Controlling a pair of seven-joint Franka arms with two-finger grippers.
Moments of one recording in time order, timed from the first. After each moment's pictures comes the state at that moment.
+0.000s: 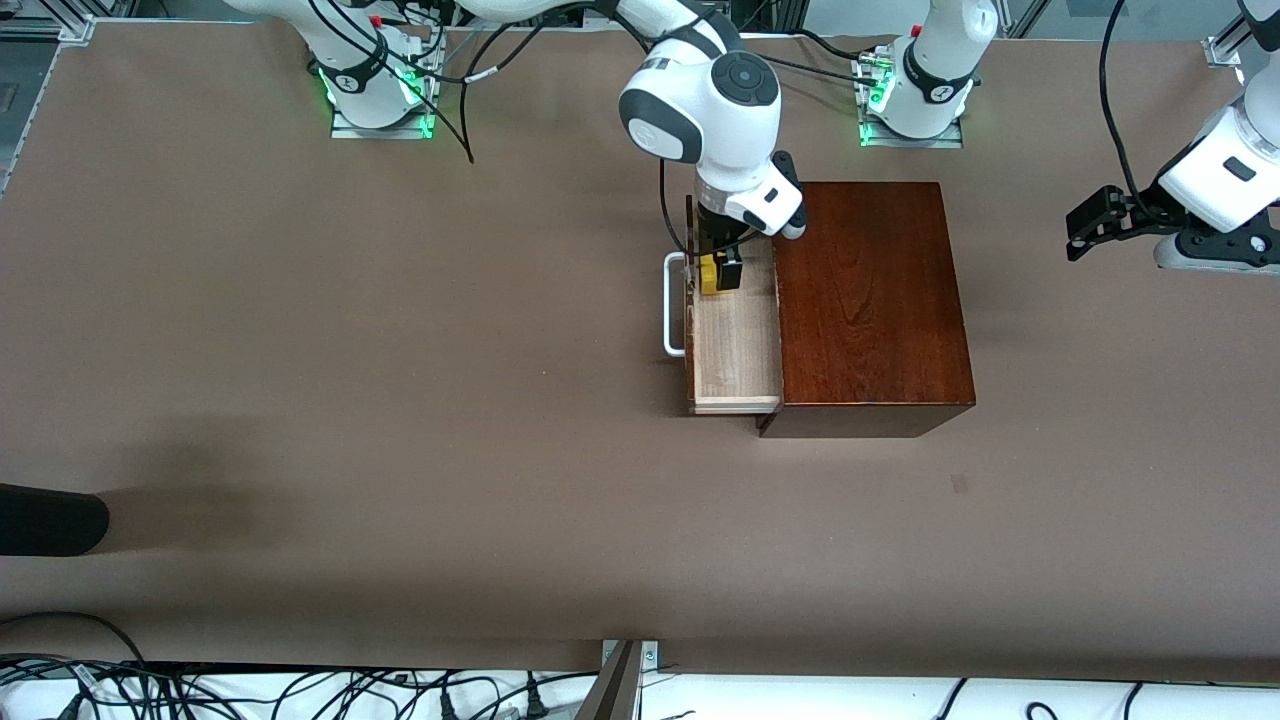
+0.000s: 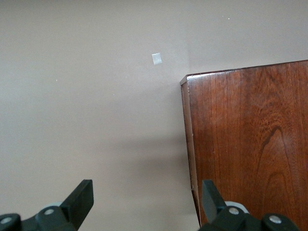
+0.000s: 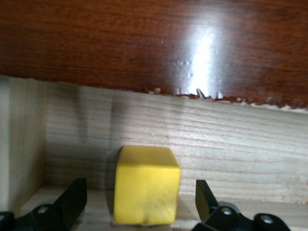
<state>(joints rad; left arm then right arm) 0.01 -0.06 -0.04 -1.73 0.06 1.65 0.05 0.90 0.79 0.15 -1.18 -0.21 2.03 -0.60</state>
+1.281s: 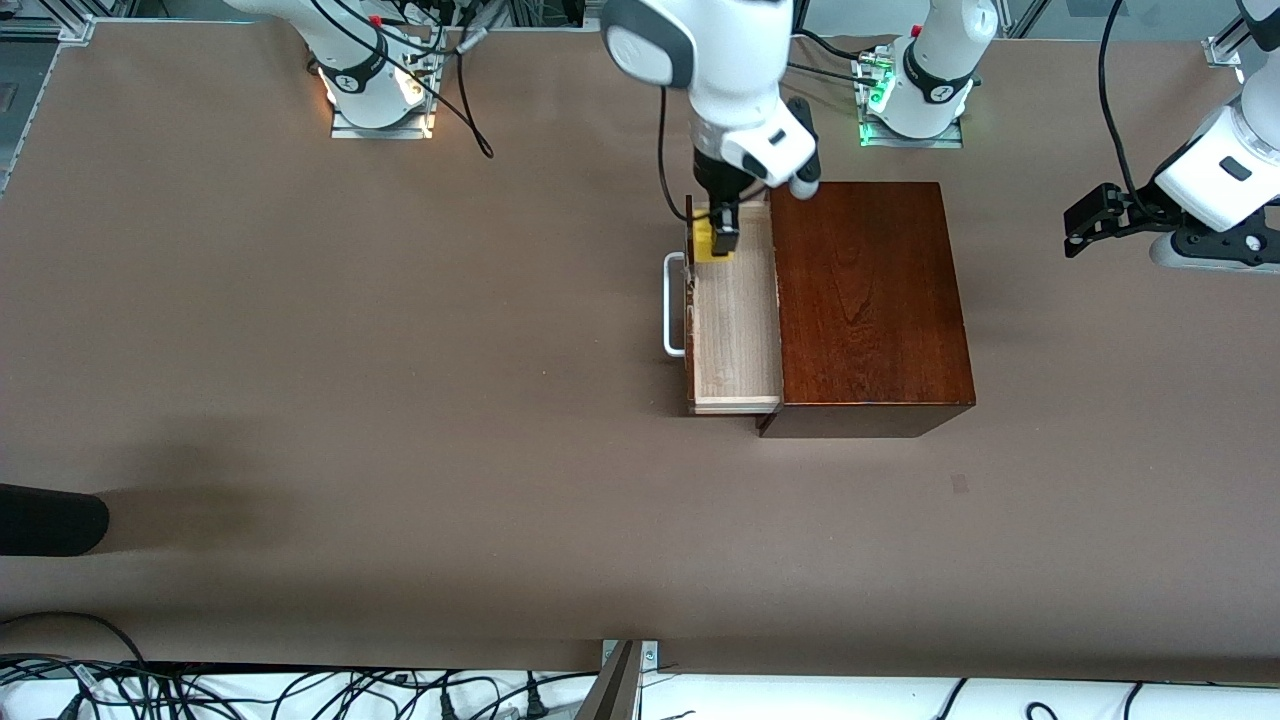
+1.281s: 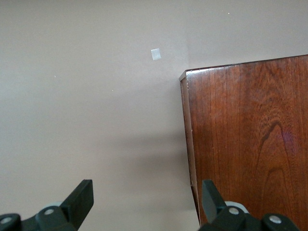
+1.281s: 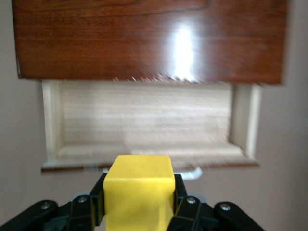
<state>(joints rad) 0.01 -0.06 -0.04 -1.73 0.06 1.64 0.05 0.88 0.67 0.14 -0.95 -0.20 1.73 -0.55</state>
